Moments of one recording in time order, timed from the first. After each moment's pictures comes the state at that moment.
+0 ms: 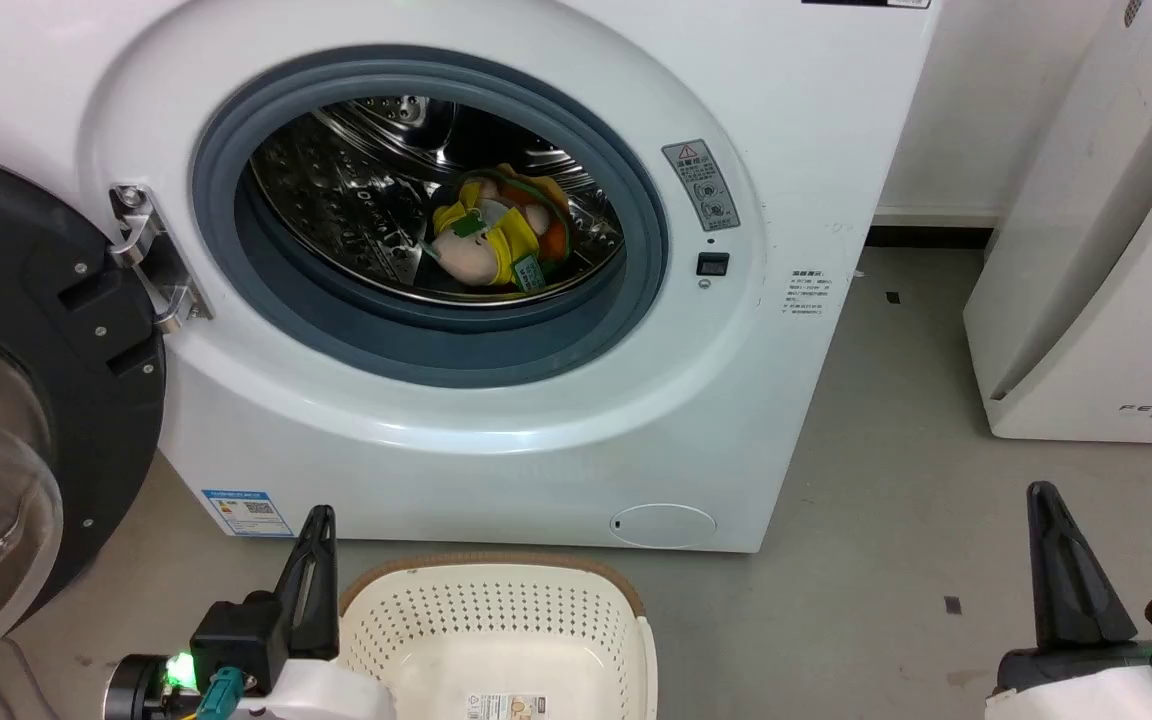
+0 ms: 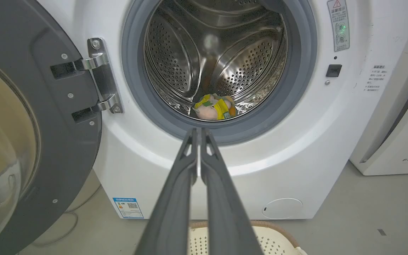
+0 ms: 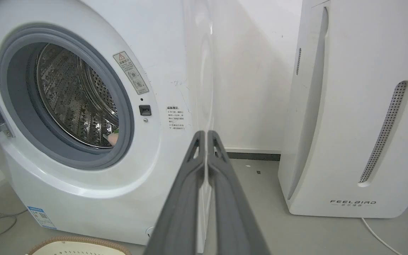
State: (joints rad) left arm 0.00 0.06 -0.01 0.16 -0.04 0.00 -0.25; right arm 0.06 -0.05 -0.12 0.00 0.10 0.13 -0.26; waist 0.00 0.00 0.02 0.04
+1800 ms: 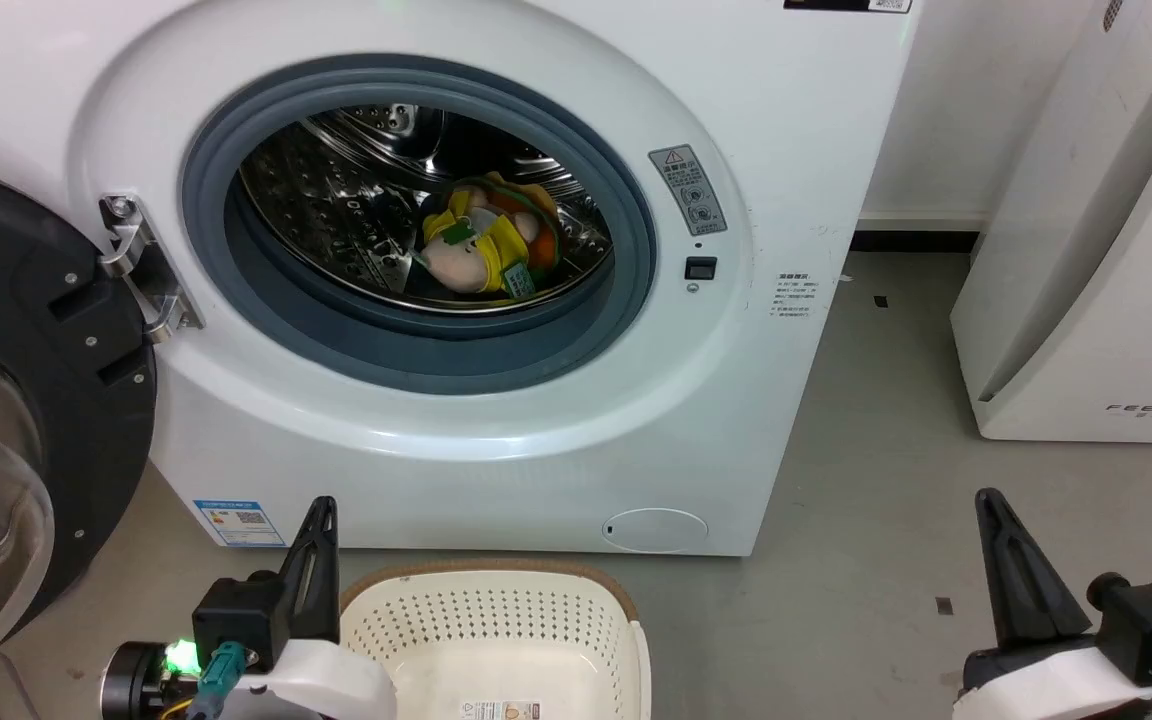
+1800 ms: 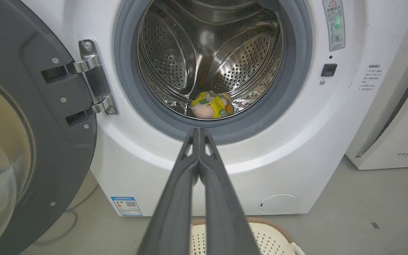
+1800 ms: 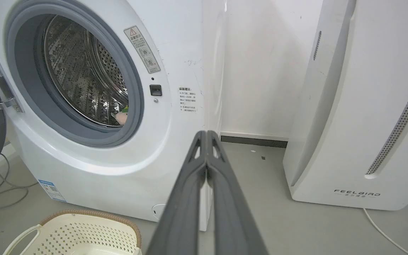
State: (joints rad) left arm 0.00 0.05 -0.01 0.09 -0.03 0.00 -0.15; right arm 0.05 -0.05 -0.07 0.00 0.07 0.13 -0.15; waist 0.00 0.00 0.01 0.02
